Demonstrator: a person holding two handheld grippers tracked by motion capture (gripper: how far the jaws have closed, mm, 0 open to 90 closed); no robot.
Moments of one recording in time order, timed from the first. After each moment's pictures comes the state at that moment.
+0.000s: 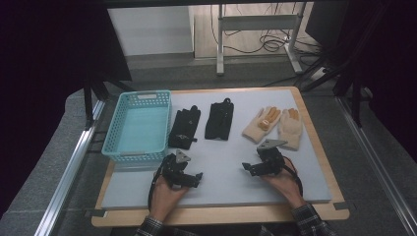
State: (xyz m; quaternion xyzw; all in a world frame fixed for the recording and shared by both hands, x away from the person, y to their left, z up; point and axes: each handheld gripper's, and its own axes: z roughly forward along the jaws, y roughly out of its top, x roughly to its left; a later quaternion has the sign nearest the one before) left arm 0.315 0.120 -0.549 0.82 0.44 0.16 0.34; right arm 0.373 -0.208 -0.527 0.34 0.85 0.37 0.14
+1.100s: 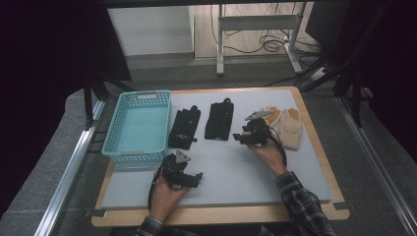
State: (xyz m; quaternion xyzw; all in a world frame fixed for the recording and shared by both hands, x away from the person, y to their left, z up) left arm 0.315 0.120 -0.549 0.82 0.44 0.16 0.34; right arm 0.456 -0.167 -0.497 0.35 0.85 0.38 0.14
